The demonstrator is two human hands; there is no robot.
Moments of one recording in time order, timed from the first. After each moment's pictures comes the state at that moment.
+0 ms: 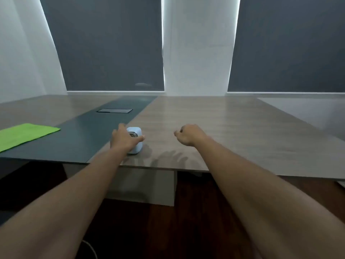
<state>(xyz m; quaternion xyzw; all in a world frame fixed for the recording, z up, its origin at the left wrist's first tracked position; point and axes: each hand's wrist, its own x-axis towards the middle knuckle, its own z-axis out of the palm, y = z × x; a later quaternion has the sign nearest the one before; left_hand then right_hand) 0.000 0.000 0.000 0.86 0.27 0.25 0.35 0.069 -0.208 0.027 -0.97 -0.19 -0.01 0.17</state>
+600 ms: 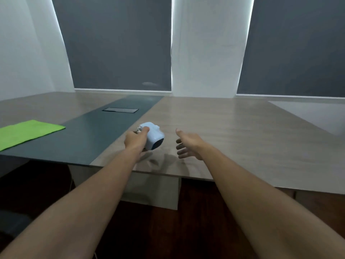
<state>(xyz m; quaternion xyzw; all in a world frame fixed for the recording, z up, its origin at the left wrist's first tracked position) 0.035 -0.006 -0.006 0.66 0.29 0.26 0.65 0.074 -0.184 0.010 -0.78 -0.08 0.21 0.59</state>
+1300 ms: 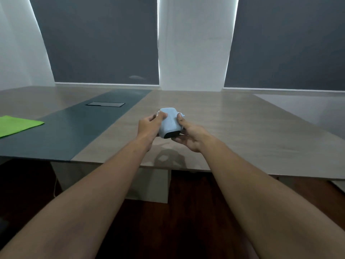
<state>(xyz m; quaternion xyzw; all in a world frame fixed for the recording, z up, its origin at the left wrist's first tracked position) 0.059 -0.079 0.002 0.67 0.12 0.23 0.69 0.093 -0.217 0.003 -0.58 -0.05 0.20 0.79</state>
